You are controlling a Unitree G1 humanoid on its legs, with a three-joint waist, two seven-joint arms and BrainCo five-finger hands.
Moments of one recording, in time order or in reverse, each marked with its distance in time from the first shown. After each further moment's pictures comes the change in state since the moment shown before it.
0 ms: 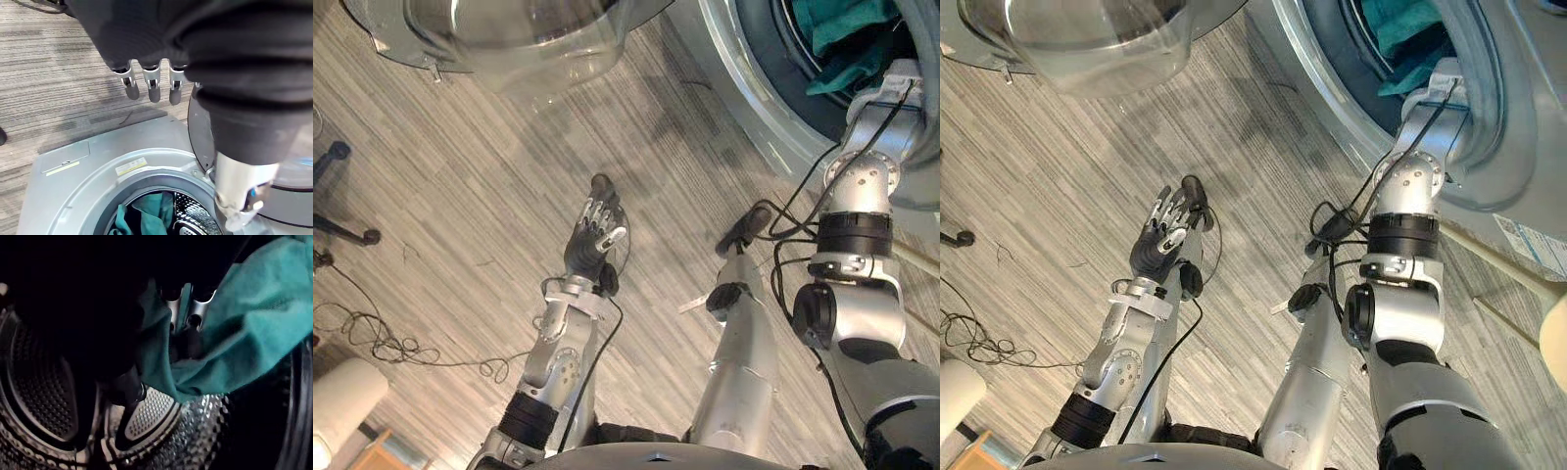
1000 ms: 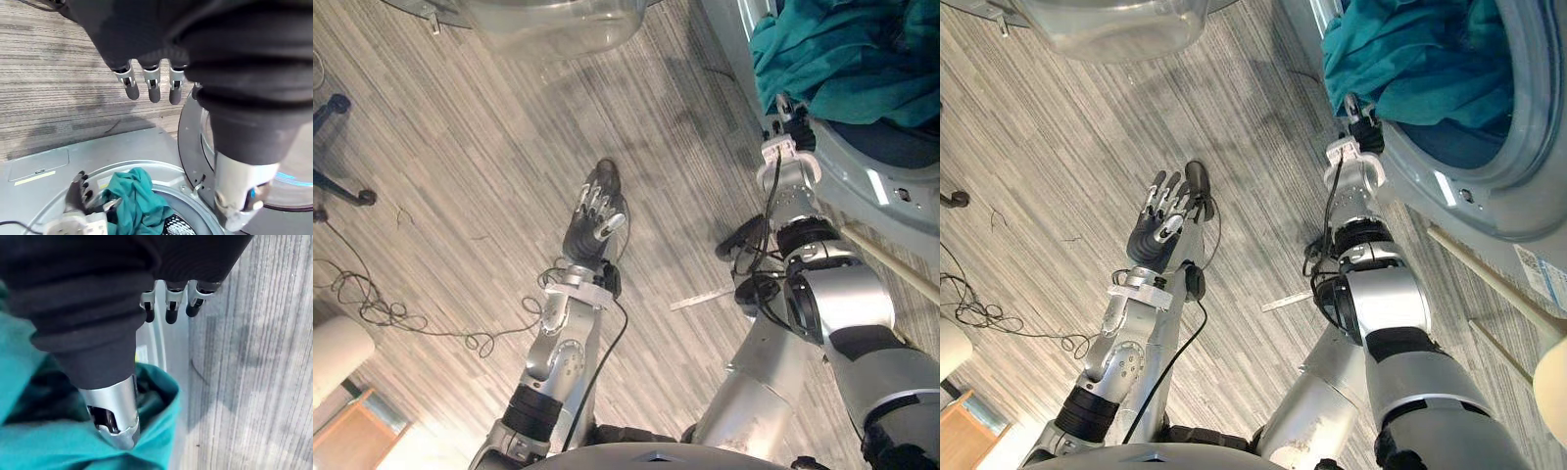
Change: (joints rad) left arm -0.045 -0.020 -0.010 -0.046 -0.002 -0.007 0.016; right arm -0.101 0.021 0.373 0.613 0.061 0.164 0.015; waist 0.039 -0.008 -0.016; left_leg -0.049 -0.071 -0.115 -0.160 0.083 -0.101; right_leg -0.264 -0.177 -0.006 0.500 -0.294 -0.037
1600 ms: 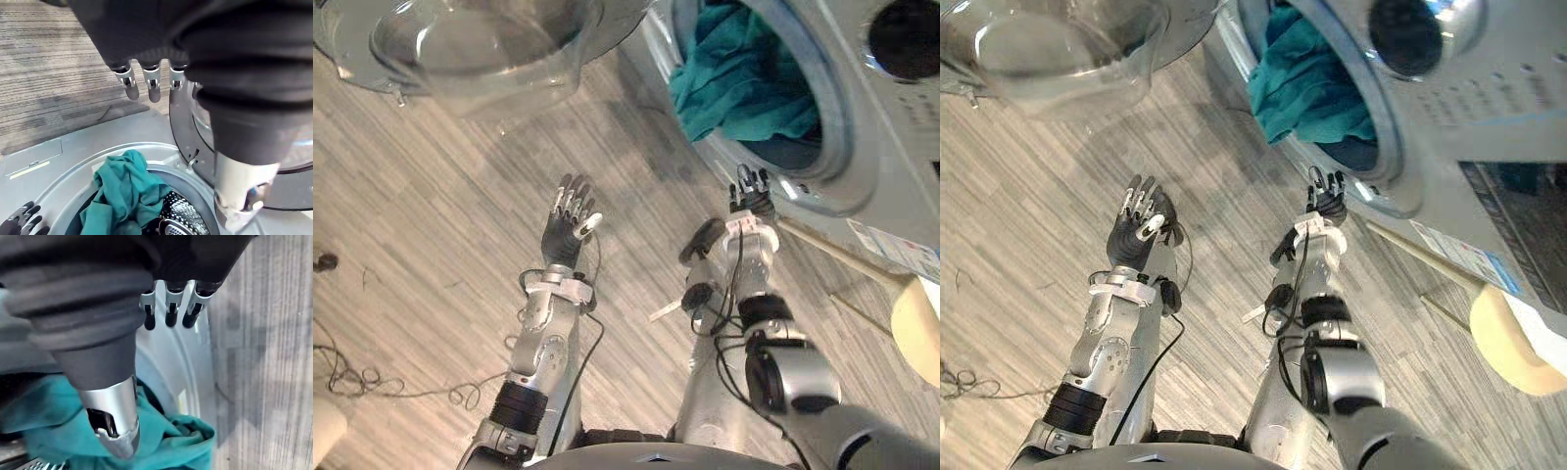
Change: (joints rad) left arm -0.004 0.034 0.109 0.048 0.056 -0.017 0.015; right arm 0.405 0.214 -0.272 -0.287 -0.279 -0.037 0.063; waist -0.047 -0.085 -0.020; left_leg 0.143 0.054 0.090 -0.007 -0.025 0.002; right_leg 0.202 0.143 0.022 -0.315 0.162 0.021
